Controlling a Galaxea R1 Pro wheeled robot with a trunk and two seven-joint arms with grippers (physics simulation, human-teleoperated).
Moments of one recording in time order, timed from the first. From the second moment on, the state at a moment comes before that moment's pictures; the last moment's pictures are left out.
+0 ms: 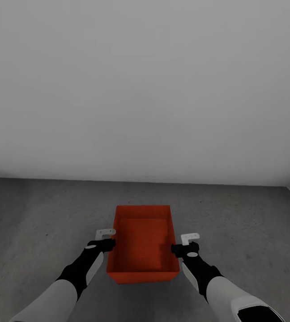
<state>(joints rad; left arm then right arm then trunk) -0.66 -0.07 -0.10 -0.52 0.18 0.22 0.20 -0.73 0.11 0.11 -0.26 0.05 0.02 -0.21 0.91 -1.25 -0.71</state>
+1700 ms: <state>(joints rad) -0.66 -0.07 -0.10 -0.52 0.18 0.22 0.20 -0.73 0.11 0.11 -0.26 0.05 0.02 -0.21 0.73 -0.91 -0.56</state>
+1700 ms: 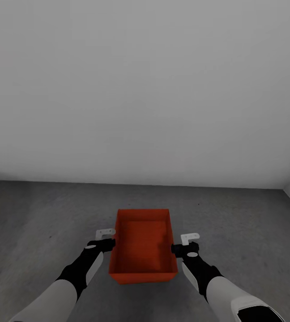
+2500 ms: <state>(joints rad) -0.66 -0.07 -0.10 -0.52 0.18 0.22 0.21 -0.73 0.11 0.11 -0.26 0.05 0.02 -0.21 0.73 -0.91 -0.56</state>
